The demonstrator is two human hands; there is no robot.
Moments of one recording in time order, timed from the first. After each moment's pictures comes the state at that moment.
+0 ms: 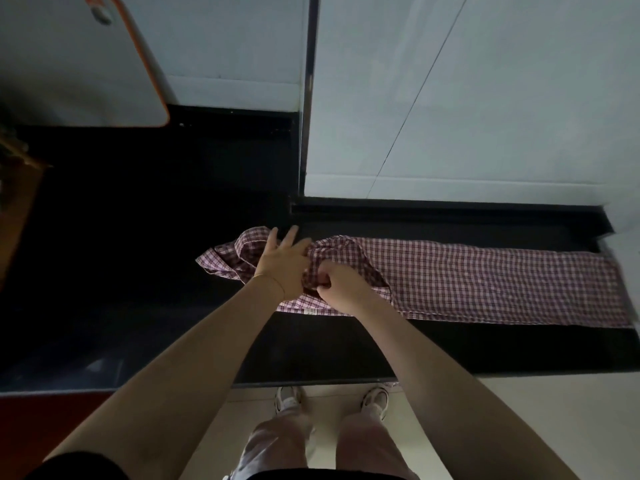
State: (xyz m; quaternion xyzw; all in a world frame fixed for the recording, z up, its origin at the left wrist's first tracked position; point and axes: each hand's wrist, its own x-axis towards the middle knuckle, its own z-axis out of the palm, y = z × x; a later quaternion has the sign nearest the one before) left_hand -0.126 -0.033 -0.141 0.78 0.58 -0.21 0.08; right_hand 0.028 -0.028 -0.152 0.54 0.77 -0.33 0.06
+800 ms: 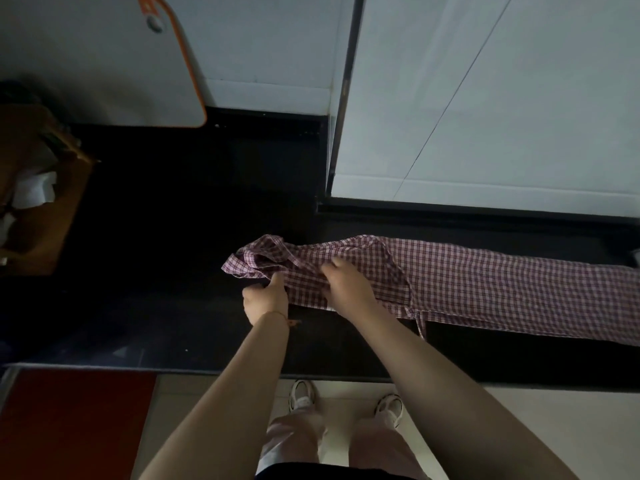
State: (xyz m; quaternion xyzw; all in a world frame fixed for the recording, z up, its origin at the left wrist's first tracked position) left_hand -0.146 -0.106 -0.159 -0.03 0.84 0.36 0.41; right_hand -0.004 -0.050 -0.166 0.48 0.85 -0.20 0.00
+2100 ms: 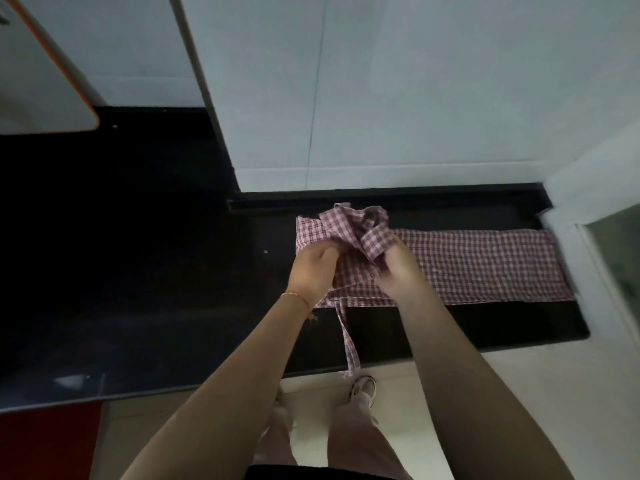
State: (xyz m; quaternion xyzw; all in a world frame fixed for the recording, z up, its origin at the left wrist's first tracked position) left_hand 0.044 -0.039 -0.112 0.38 0.62 0.35 0.59; right_hand 0.191 0.002 -0.117 0.65 0.22 -0.63 -0.36
